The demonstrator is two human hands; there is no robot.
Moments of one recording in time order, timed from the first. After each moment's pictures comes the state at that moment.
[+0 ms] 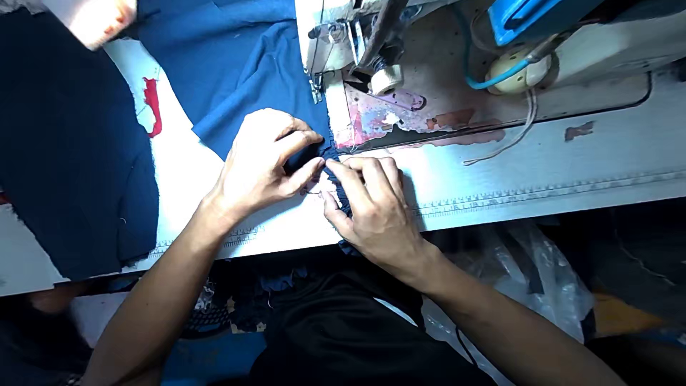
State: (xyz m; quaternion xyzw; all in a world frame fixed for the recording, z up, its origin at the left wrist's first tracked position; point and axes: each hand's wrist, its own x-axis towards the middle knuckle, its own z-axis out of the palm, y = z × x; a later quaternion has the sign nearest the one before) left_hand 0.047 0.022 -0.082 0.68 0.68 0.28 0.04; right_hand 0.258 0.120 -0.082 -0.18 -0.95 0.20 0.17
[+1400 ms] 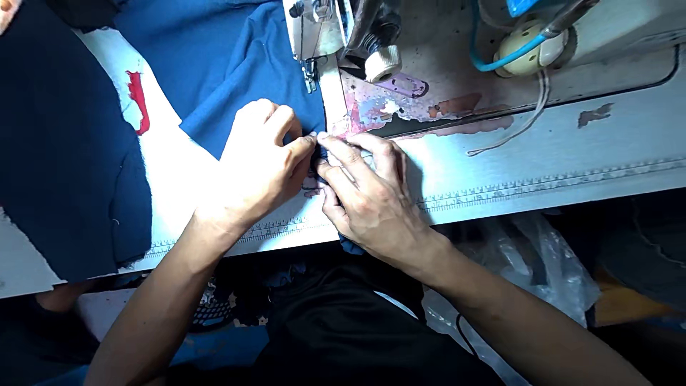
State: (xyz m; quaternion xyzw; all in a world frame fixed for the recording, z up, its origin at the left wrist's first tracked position) left_hand 0.062 0.026 -0.063 0.69 0.70 0.18 0.00; right_hand 0.254 0.131 -0.073 -0.12 -0.97 0.18 0.11
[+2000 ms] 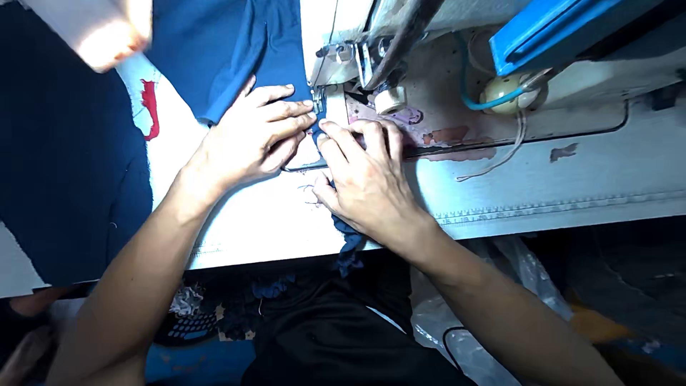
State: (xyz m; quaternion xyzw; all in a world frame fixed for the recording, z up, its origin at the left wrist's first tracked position) left_hand -0.002 0.039 -0.087 0.73 0.65 0.21 0.05; right_hand 0.217 0.157 -0.065 -0.12 -0.99 0.11 0.05
